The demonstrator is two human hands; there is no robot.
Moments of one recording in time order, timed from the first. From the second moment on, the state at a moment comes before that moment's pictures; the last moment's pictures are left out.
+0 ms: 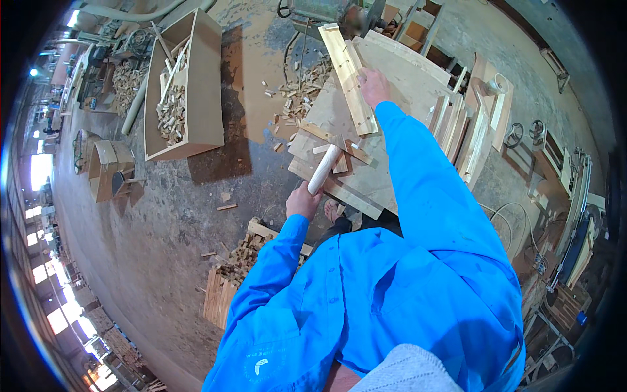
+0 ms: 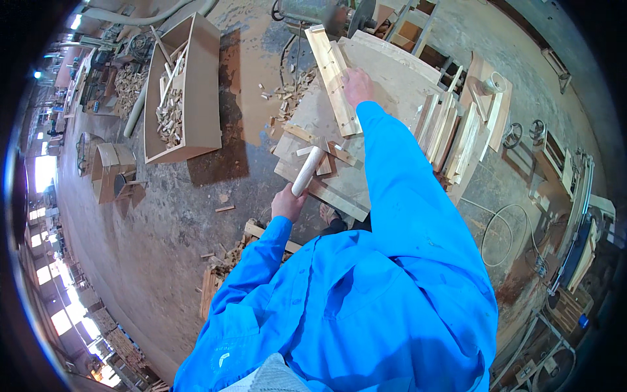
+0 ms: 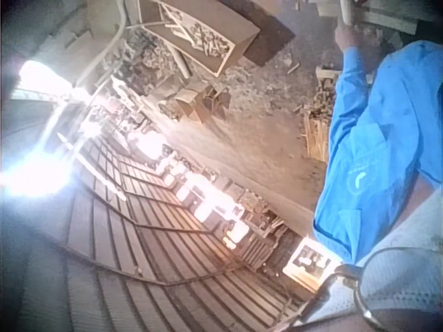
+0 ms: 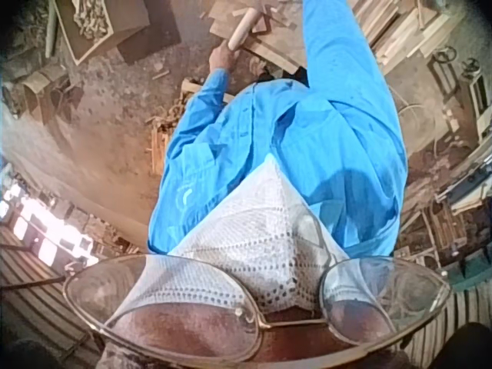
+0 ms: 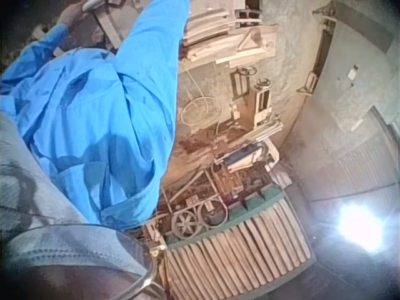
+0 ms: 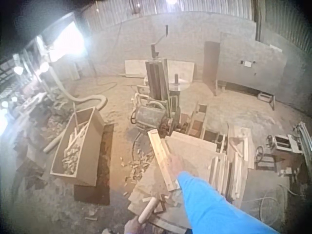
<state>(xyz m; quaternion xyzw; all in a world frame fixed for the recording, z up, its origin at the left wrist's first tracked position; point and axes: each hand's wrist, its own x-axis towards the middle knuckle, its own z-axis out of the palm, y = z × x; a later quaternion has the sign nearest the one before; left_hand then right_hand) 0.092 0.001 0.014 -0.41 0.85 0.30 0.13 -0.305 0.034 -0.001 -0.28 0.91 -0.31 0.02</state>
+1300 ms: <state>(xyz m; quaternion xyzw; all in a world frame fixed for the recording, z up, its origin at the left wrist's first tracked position) -0.019 -0.005 0.016 -0.41 0.85 0.29 0.12 -0.412 0.079 0.000 -0.24 0.90 -0.36 -0.01</state>
